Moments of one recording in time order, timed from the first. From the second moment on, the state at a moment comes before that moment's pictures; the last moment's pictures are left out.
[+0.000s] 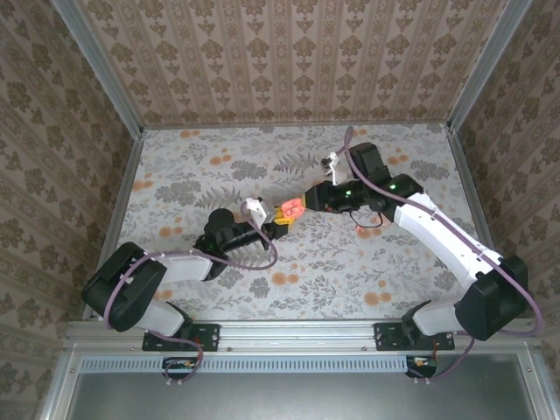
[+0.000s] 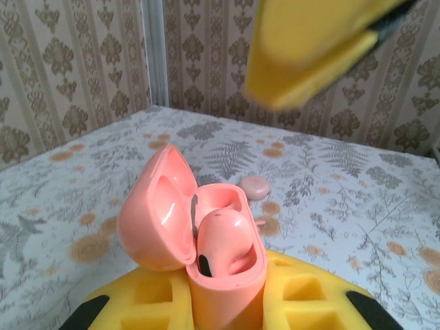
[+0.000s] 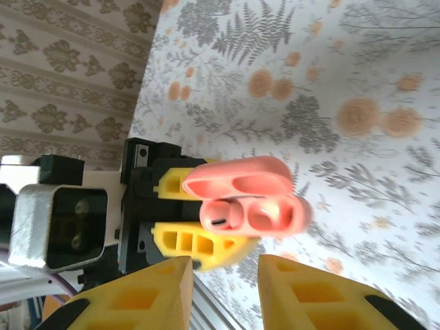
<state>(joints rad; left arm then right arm) -0.69 1.44 0.40 0.97 0.53 0.00 0.44 1.37 1.24 -0.67 -0.58 0.50</state>
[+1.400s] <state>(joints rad) -0.71 1.38 0.36 0.82 0.46 0.07 0.20 1.95 1.35 -1.02 -0.17 -0.03</state>
